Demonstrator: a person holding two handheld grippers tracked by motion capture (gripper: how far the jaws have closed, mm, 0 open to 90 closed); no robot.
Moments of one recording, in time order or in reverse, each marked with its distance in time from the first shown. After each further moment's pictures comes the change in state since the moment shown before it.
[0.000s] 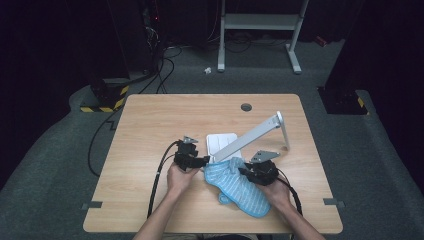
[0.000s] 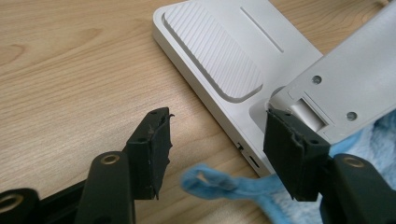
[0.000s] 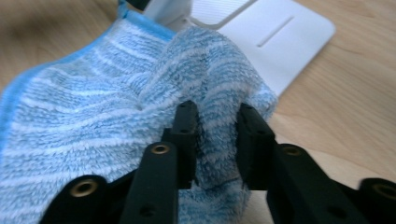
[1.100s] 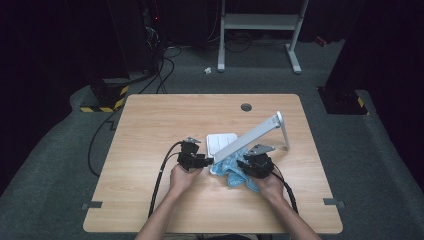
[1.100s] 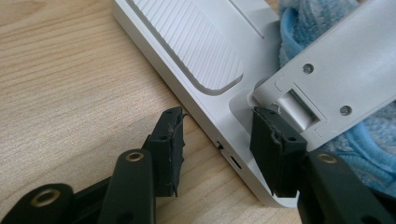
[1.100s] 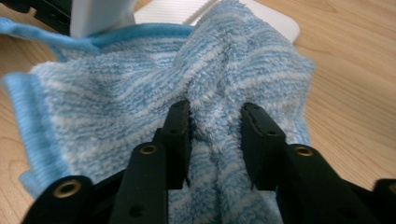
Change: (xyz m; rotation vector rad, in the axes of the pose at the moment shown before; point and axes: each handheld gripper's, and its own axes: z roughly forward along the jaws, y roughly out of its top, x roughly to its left) left arm 0.003 -0.002 0.014 0.044 -0.124 -0.014; right arm -0.009 0.009 0.026 -0.002 -0.071 0.077
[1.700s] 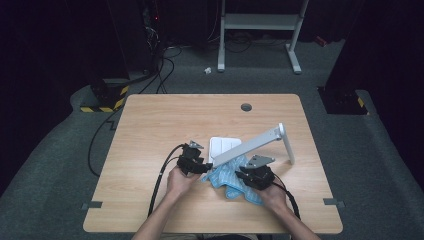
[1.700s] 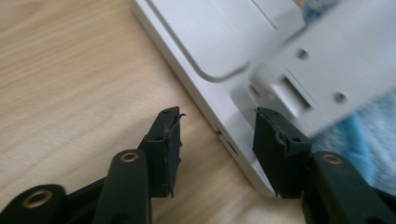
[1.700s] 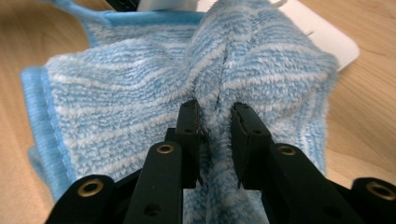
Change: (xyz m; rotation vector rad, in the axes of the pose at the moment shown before) left arm -0.011 -0.002 -0.010 0.041 0.076 0.086; right arm 0.022 -0.016 -0.018 -0.005 0.076 -0.109
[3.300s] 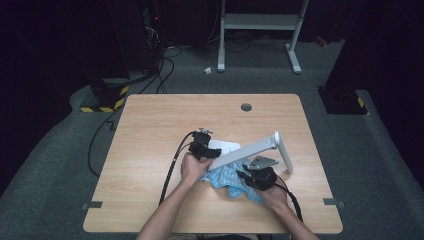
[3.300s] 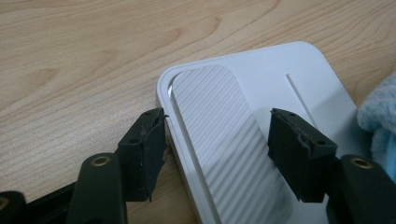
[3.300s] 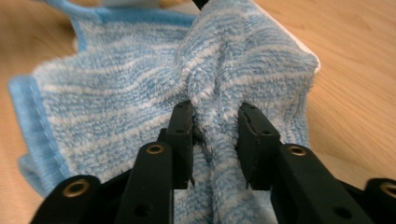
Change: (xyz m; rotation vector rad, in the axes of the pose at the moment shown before) left arm -0.002 0.043 0.040 -0.009 0.093 -0.066; right arm 0.000 -0.006 -0.005 -0.057 -0.010 -0.028
